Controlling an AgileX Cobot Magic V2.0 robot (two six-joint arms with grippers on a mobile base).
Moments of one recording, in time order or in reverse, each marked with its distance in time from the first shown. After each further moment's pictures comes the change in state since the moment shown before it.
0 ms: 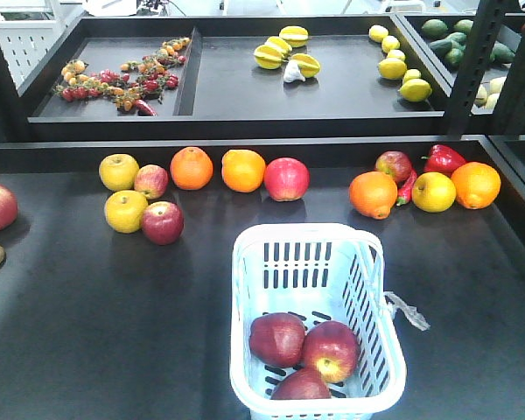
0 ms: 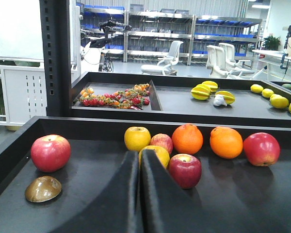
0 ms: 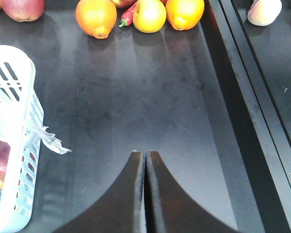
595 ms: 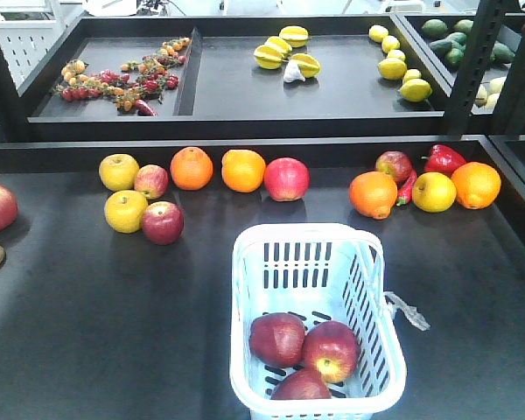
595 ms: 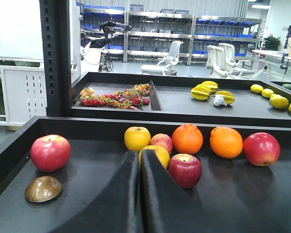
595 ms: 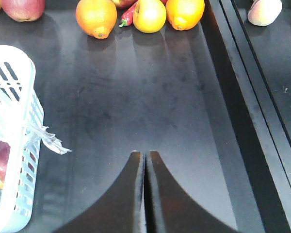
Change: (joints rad) left arm 0.000 0.000 0.000 -0.001 0.000 0.000; right arm 0.000 0.000 0.000 0.000 0.000 0.000
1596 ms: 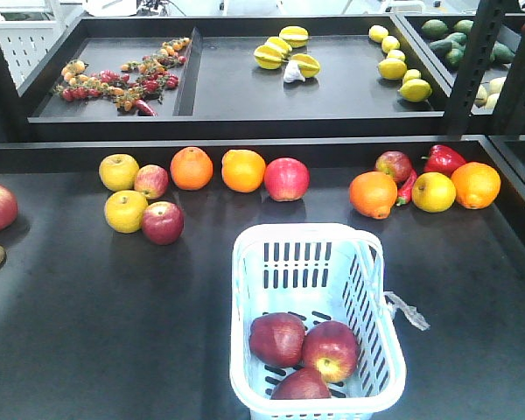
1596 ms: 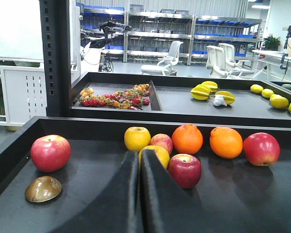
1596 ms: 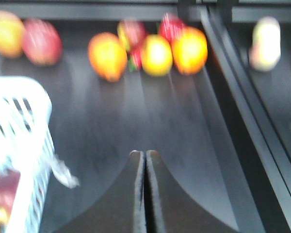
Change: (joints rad) left arm 0.000 0.000 0.000 0.000 0.000 0.000; right arm 0.000 -0.164 0.167 -0.004 -0.244 0.003
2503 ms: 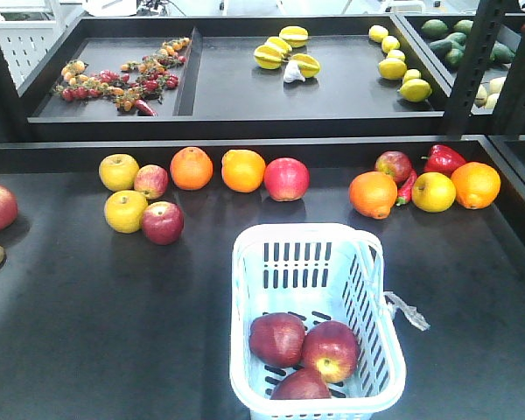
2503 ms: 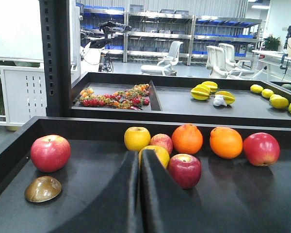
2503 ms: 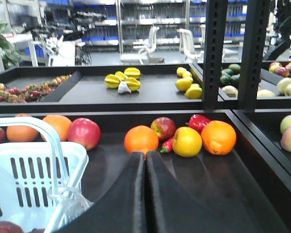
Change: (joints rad) left arm 0.000 0.000 0.000 0.000 0.000 0.000; right arm 0.000 -0.601 0.549 0.101 -0.424 -0.046
